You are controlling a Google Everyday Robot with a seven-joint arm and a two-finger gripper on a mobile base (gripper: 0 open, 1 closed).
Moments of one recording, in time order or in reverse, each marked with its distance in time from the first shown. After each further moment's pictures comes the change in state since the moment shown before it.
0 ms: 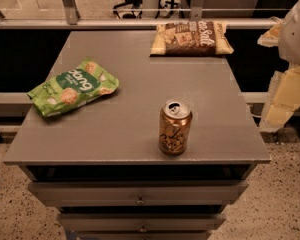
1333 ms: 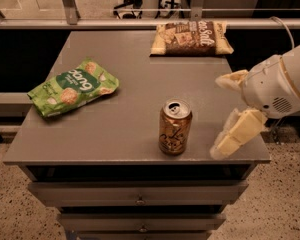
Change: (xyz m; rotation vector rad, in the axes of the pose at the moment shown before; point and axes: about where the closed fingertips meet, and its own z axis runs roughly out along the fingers) arm -0.049 0.043 0.078 -0.167 -0.454 0.095
